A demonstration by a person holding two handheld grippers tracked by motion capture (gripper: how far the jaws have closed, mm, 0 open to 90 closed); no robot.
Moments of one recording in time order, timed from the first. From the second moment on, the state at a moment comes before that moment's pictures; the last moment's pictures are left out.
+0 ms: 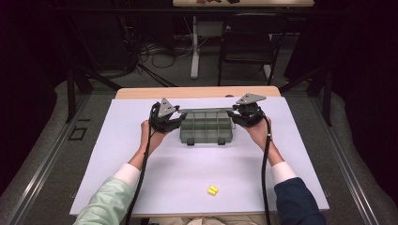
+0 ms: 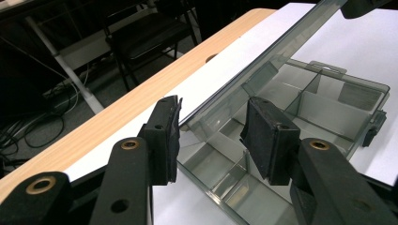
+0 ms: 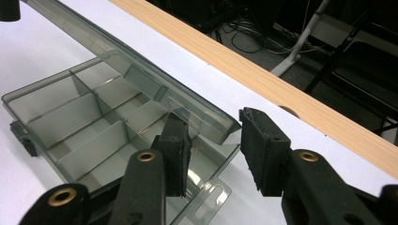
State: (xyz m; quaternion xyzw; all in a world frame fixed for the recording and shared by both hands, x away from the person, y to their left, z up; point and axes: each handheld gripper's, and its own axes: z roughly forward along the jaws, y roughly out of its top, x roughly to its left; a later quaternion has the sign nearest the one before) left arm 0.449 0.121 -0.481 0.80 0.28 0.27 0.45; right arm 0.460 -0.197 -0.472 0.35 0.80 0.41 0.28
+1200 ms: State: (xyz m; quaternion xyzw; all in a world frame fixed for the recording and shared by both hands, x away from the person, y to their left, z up) left arm 0.474 0.125 -0.473 0.81 0.28 0.24 0.45; right arm 0.477 -0.195 -0.470 0.39 0.78 0.41 0.26
